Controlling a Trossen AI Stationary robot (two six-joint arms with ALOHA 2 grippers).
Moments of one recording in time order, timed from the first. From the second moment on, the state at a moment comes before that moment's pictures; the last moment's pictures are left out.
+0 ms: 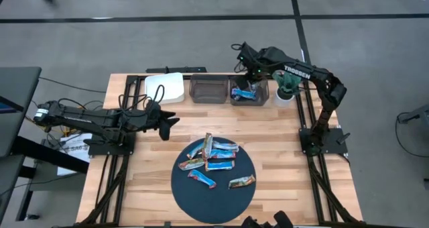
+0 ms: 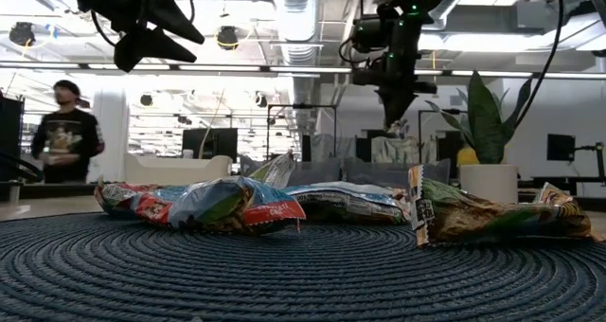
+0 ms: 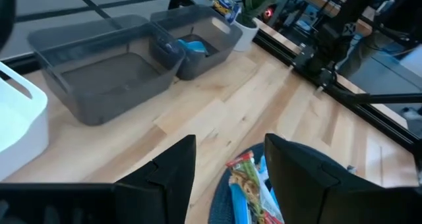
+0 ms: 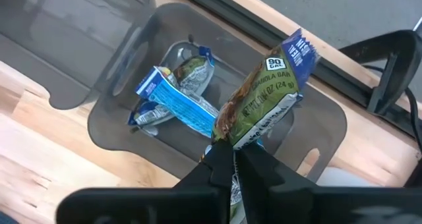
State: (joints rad) left arm -0.11 0.76 0.59 -0.27 -0.48 -0.65; right arm -0.62 1.79 1.62 -1.12 0.13 0.34
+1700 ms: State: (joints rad) left arm -0.11 0.76 0.59 -0.27 -0.21 -0.67; right arm 0.40 1.79 1.39 -0.96 -0.25 0.25
